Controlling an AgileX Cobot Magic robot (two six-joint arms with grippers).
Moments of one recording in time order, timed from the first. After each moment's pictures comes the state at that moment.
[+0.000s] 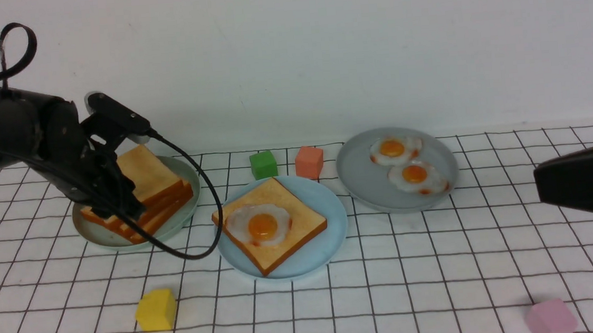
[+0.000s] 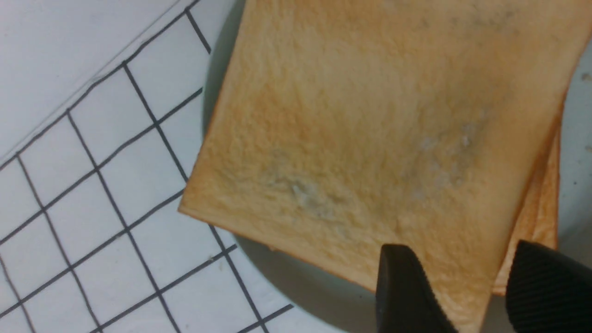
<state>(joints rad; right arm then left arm) 0.29 0.85 -0.97 0.69 0.89 -0.53 -0.10 1.91 -1.33 0.20 0.52 0.36</state>
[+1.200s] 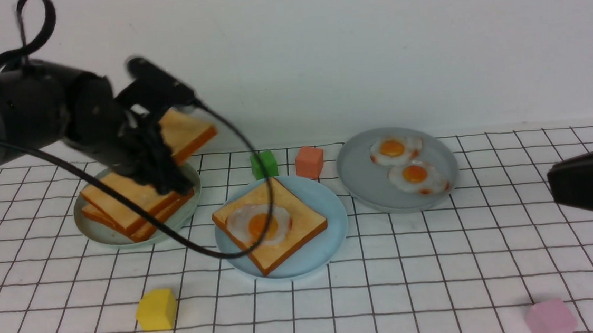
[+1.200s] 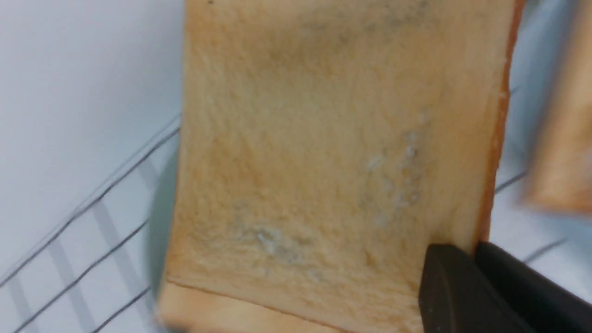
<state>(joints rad) 0.29 0.83 -0.97 0.61 0.89 -0.54 -0.31 1.77 -1.34 0.16 0.52 0.31</state>
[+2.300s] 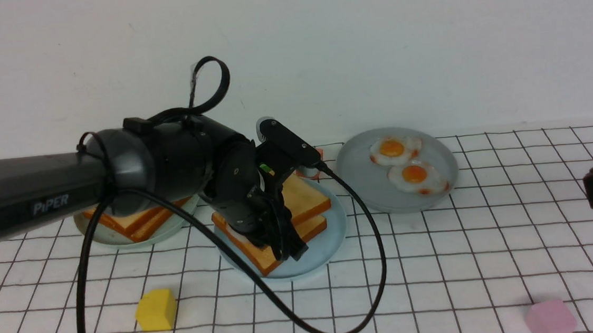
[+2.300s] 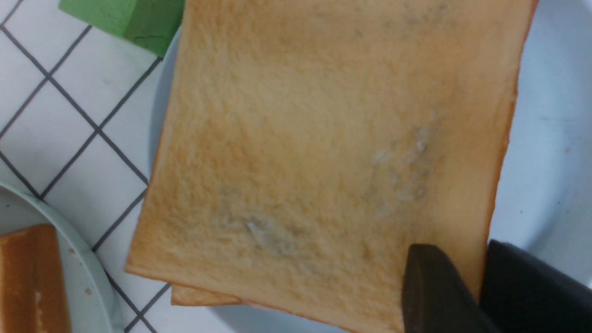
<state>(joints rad) 0.29 0.78 -0.97 0.52 0.91 -0.47 -0.55 1.91 -1.34 0.14 0.53 0.18</state>
